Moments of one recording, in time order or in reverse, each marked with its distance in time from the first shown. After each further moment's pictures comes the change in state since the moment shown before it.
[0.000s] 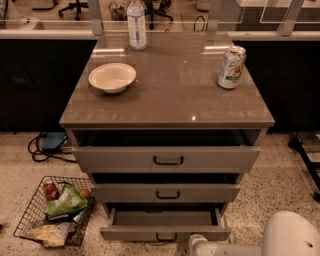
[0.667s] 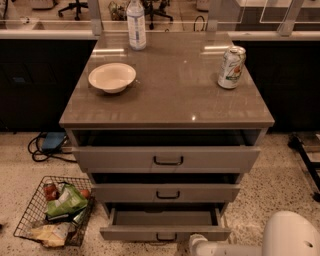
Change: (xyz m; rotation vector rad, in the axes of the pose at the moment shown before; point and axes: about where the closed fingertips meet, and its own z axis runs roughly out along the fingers) arm 0.000 -0.001 0.001 0.000 0.000 0.000
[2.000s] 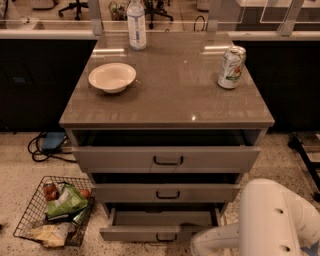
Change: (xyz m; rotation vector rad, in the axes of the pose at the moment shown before) arm -0.001 0.022 -0.037 -0.242 0.076 0.089
